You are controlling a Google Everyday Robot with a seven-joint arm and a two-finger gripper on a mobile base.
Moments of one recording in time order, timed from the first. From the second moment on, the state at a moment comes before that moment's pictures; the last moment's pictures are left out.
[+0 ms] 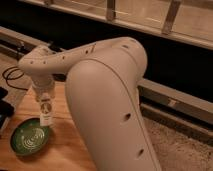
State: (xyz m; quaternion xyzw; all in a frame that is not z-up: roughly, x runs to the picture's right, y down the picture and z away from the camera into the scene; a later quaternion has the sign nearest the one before) arm -0.310 0.042 0.737 -0.30 0.08 0.55 0.77
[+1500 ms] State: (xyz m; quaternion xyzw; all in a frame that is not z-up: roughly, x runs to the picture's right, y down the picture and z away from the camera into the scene) arm -0.394 0.117 0.703 -0.45 0.03 0.42 0.79
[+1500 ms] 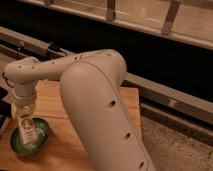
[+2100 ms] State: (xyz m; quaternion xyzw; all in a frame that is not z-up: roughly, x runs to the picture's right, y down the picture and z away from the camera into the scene) arm -0.394 0.117 0.703 -0.45 0.03 0.42 0.79
